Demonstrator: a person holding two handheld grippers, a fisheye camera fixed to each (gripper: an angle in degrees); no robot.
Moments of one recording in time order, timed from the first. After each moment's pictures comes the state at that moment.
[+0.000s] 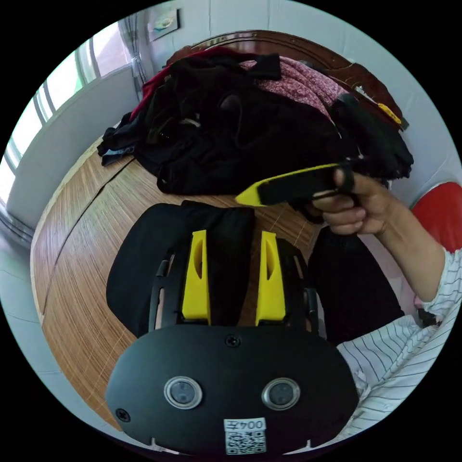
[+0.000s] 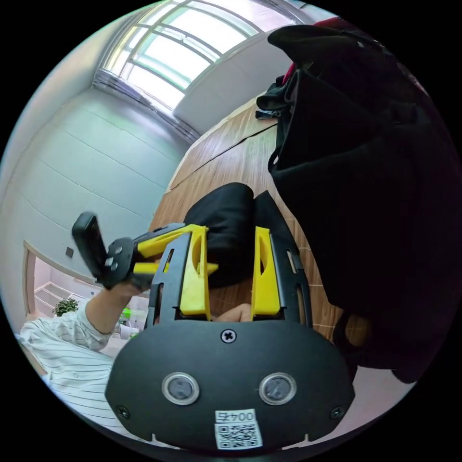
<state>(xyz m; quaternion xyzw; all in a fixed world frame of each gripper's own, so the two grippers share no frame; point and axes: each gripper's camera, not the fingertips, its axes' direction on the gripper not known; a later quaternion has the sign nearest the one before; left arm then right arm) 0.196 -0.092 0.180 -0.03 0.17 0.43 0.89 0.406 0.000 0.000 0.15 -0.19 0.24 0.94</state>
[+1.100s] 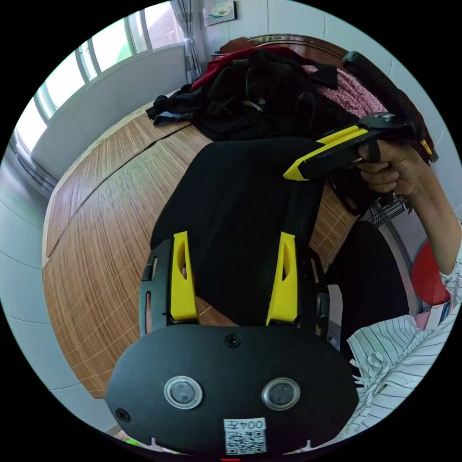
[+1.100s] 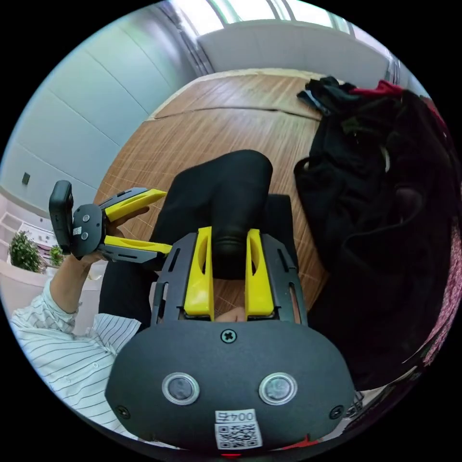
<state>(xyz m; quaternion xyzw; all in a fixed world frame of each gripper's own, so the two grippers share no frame) 0.100 -0.170 0.268 -0.06 0.11 0.34 0.93 0.307 -0.140 -0.041 0.00 -0.04 0.08 1.00</state>
